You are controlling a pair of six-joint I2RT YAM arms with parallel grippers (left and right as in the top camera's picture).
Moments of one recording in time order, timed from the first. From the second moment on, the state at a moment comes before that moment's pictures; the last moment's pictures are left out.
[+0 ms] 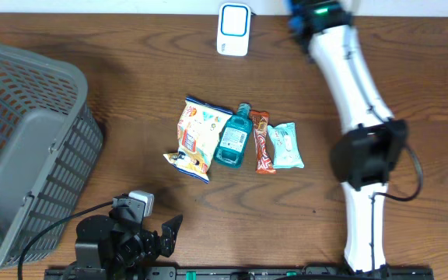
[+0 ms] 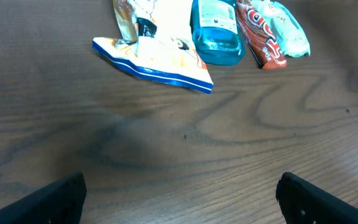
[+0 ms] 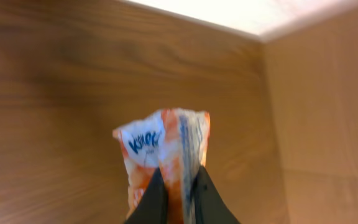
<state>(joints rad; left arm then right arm) -0.08 0.11 0.40 -1.02 0.41 -0.04 0.22 2.37 2.44 -1.23 0.84 0.10</state>
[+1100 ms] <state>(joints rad) -0.08 0.11 0.40 -1.02 0.41 -0.04 -0.59 2.36 2.18 -1.07 0.41 0.19</state>
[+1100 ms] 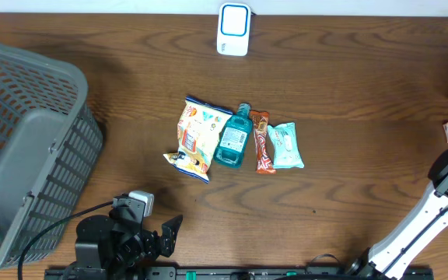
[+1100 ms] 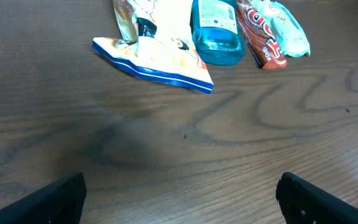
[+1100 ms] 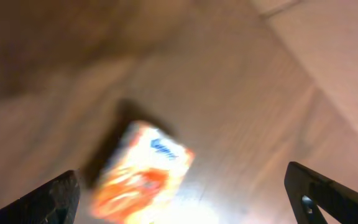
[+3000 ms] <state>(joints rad) -0.08 0.11 0.40 -1.02 0.41 -0.04 0.61 2.09 1.42 -1.01 0.56 0.50</state>
